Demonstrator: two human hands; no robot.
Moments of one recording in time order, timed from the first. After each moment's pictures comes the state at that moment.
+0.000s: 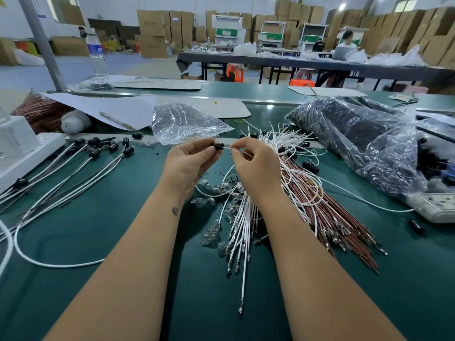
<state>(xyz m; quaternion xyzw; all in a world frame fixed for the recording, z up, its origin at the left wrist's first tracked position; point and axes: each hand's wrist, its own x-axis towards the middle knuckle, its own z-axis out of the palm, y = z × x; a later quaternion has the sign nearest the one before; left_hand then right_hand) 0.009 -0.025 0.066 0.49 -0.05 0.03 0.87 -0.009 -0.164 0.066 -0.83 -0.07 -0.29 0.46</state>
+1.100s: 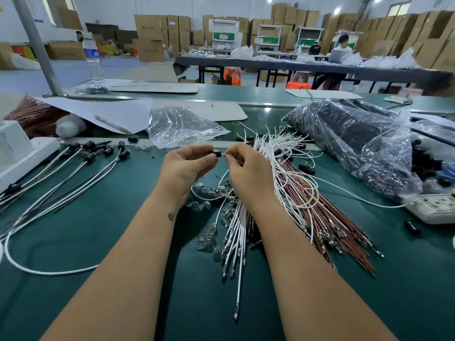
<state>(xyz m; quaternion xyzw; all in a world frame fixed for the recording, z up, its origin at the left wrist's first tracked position) 0.005 -0.024 0.064 0.56 -0.05 0.04 0.83 -0.011 -0.158 0.060 -0.86 -0.07 -0.26 0.43</state>
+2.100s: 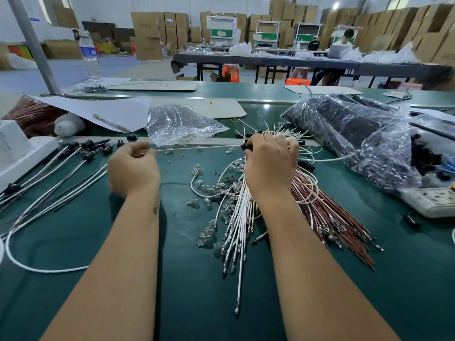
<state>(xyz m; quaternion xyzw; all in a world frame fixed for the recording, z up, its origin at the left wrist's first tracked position) 0.014 0.024 0.056 0.71 0.24 0.34 0.56 -0.009 -0.177 0.069 -0.92 0.04 -0.38 0.08</state>
